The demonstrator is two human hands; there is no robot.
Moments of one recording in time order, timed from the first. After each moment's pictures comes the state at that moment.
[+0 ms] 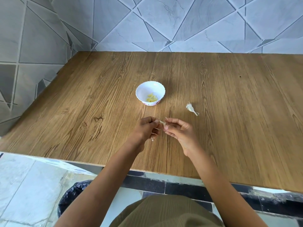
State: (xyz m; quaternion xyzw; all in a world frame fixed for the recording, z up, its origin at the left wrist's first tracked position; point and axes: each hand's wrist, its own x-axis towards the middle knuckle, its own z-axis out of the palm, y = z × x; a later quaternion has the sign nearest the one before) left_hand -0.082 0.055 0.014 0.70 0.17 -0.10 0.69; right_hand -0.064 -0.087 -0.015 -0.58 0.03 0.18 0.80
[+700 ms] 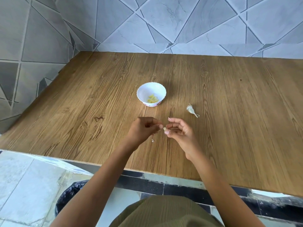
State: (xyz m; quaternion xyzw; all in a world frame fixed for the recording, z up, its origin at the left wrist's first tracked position) left_hand -0.085 0.071 0.012 0.82 0.05 -0.03 0.57; right_hand -0.068 -0.094 -0.020 -0.66 -0.05 0.14 0.73
